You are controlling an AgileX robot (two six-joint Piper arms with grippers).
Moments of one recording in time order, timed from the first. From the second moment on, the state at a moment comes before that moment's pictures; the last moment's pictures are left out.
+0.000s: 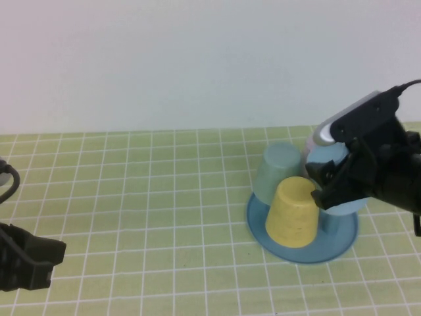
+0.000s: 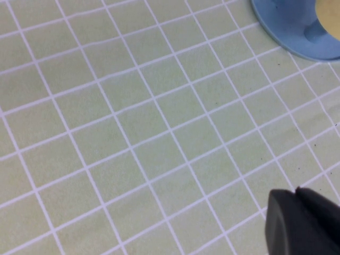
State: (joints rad) right arm 0.51 1.49 -0.83 1.67 -0.13 -1.85; left arm -0.03 0.93 -0.80 -0.60 0.99 0.59
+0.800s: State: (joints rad) right arm 0.51 1.51 -0.84 1.69 -0.18 -1.85; left arm -0.03 0.93 -0.80 -0.60 1.01 0.58
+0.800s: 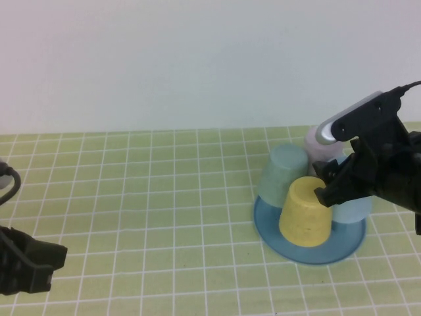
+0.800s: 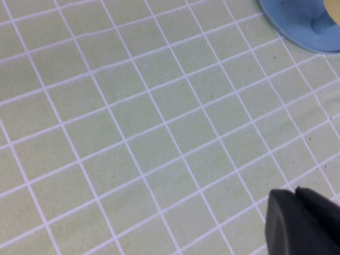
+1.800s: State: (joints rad) right arm 0.51 0.59 -0.41 1.77 0.07 -1.84; left arm -0.03 0.51 -0.61 -0.62 0.81 0.60
